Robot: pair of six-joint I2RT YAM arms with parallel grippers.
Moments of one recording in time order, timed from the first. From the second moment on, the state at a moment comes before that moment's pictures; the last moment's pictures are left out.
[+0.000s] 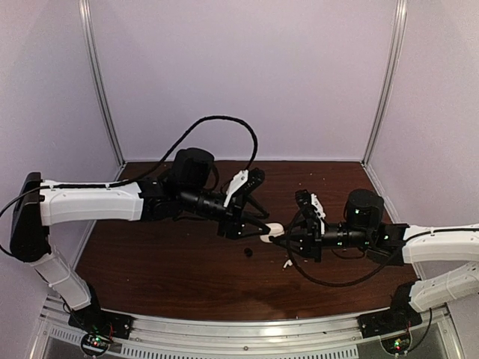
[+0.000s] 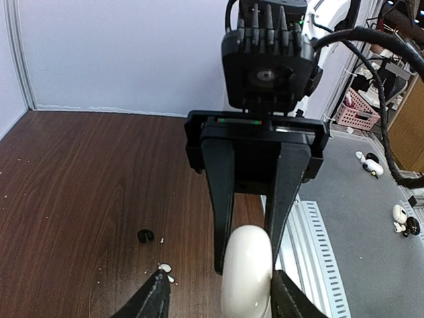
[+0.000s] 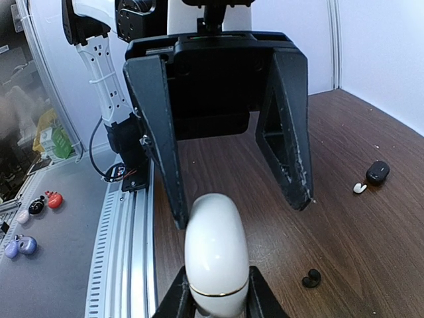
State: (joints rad) left arm -0.96 1.60 1.18 0.02 0.68 0.10; right arm 0.89 1.10 0.53 0.39 -0.51 0.11
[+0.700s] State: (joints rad) left arm -0.95 1.65 1.22 0.00 0.74 0.07; right arm 0.89 1.11 0.53 0.36 -0.49 0.08
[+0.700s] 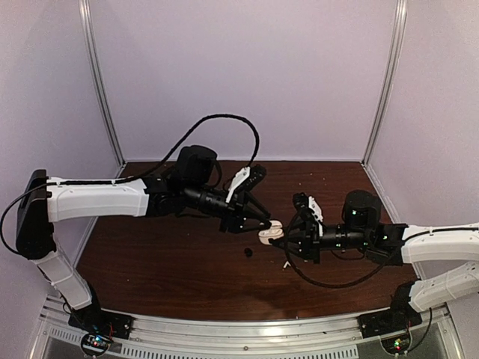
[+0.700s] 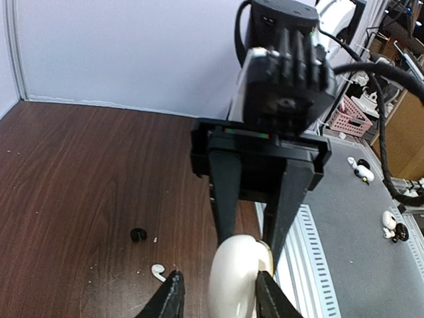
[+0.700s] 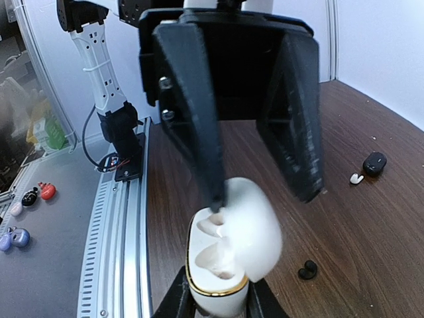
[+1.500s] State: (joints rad) left arm -0.80 1.57 1.12 0.16 0.61 -0.08; right arm 0.82 1.09 0.46 0.46 -0.51 0.24
